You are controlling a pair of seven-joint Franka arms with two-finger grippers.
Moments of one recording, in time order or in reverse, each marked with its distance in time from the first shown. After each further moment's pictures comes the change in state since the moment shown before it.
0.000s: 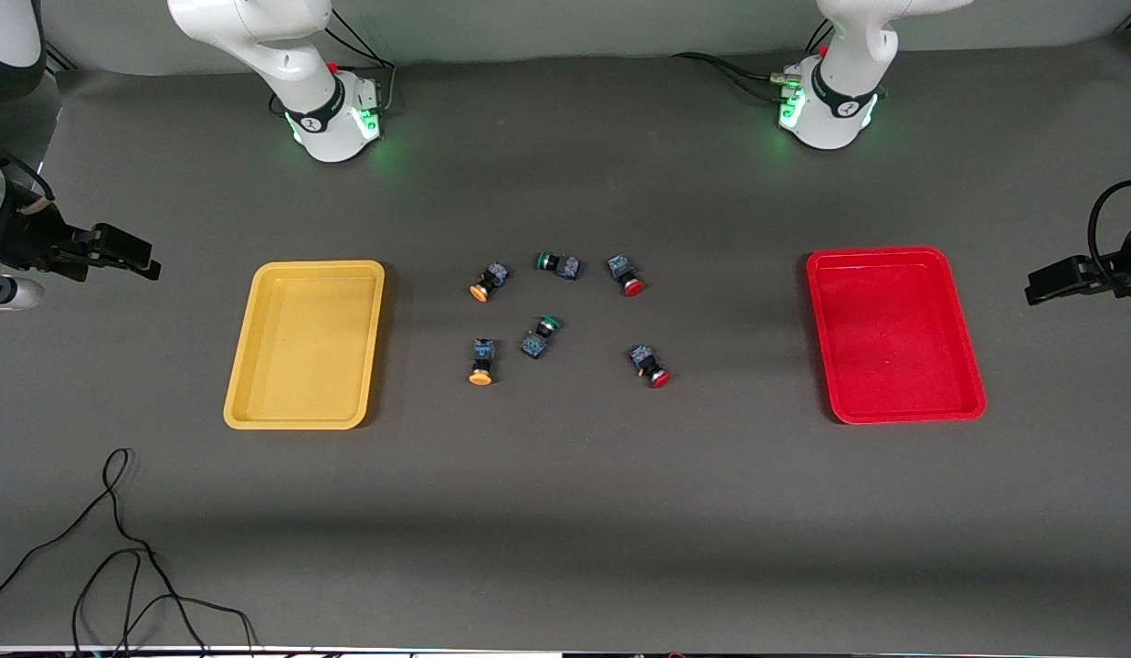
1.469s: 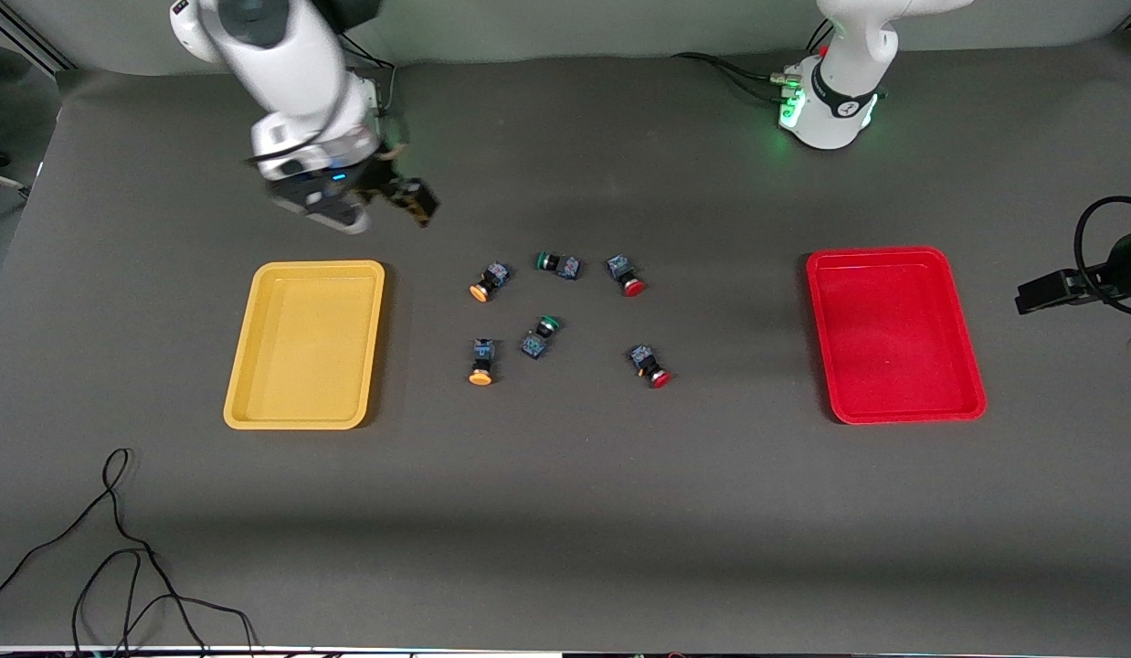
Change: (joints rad) left arm -0.008 0.018 -0.004 -0.012 0.000 0.003 -0.044; right arm 0.652 -0.160 0.024 -0.485 0.014 0.373 1.150
